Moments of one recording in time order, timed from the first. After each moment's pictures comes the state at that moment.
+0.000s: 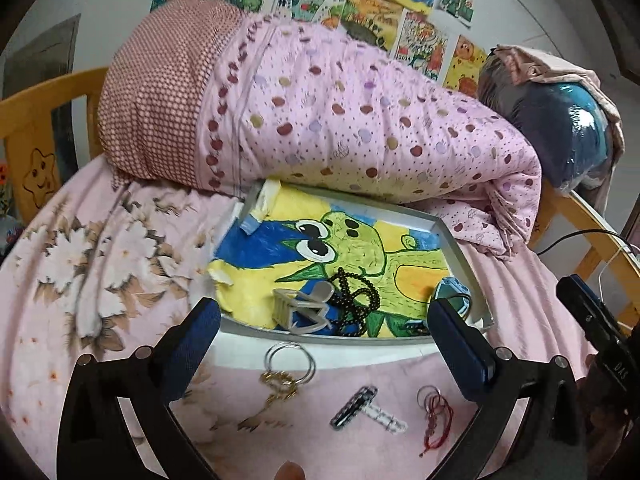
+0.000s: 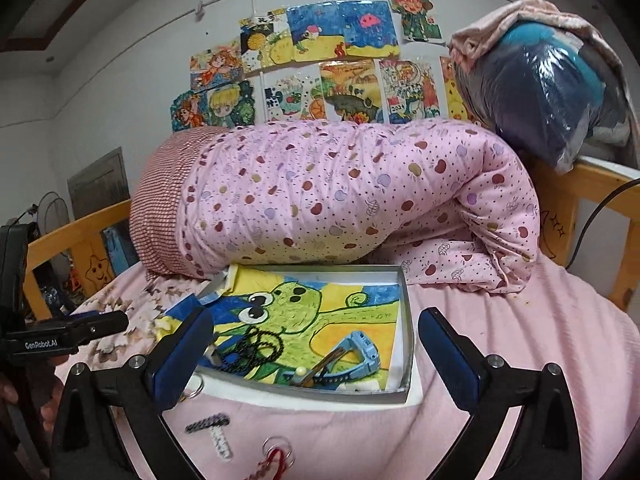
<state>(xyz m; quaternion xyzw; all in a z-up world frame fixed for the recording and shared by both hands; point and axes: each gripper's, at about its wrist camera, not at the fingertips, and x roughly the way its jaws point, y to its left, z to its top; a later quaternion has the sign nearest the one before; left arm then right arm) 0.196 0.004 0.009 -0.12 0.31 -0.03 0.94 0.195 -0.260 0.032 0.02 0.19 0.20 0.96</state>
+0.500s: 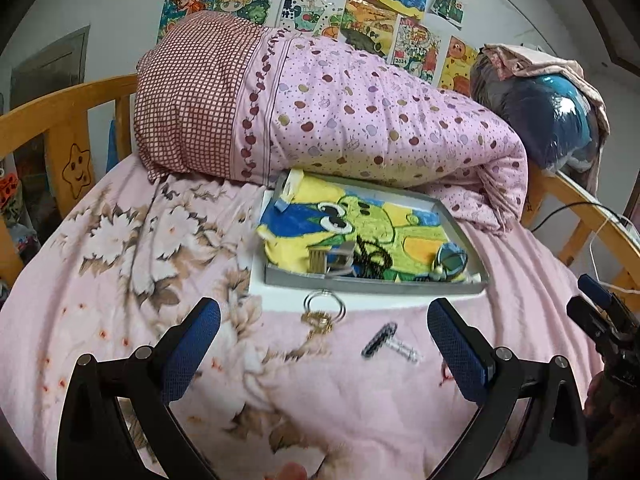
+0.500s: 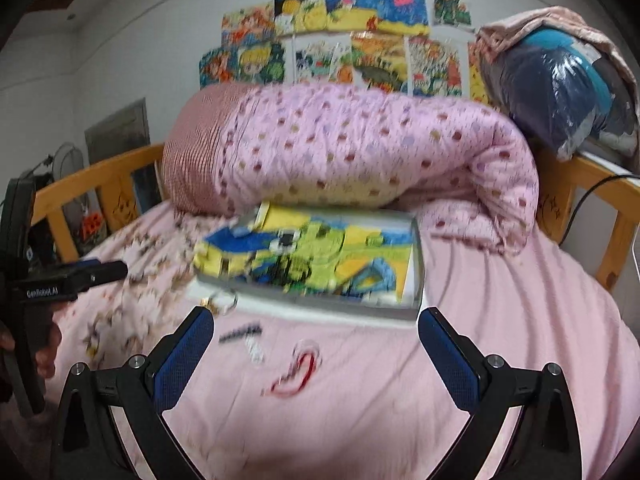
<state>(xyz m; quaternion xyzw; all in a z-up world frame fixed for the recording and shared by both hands) 0.117 0.018 0.007 -0.10 0.31 -0.03 0.95 0.116 -0.249 0.017 -0.04 0.26 0.22 0.94</state>
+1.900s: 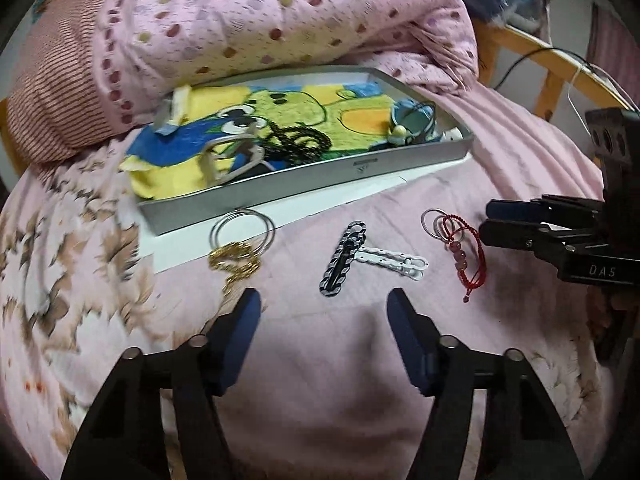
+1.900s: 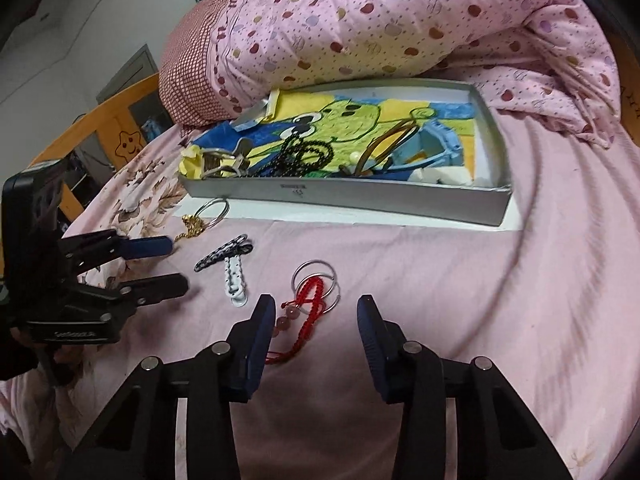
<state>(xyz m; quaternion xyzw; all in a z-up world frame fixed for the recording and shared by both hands) 0.181 -0.042 -0.091 0.05 0.42 -0.17 0.89 0.202 -0.238 -0.089 -0.01 0.43 0.31 0.85</state>
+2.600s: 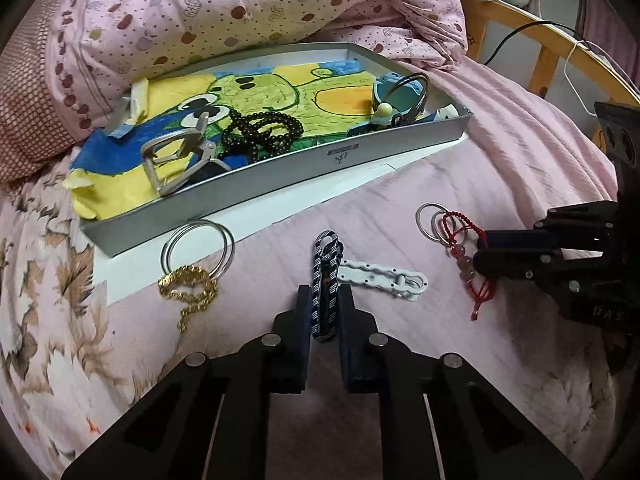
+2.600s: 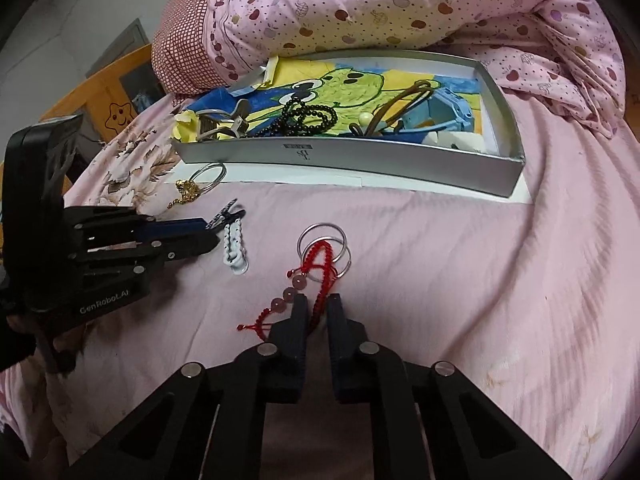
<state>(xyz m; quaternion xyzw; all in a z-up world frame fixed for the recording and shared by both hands) 0.206 -0.062 -0.111 0.07 0.44 -0.19 0.87 0.192 -0.225 -0.098 -0.03 0.47 0.28 0.84</state>
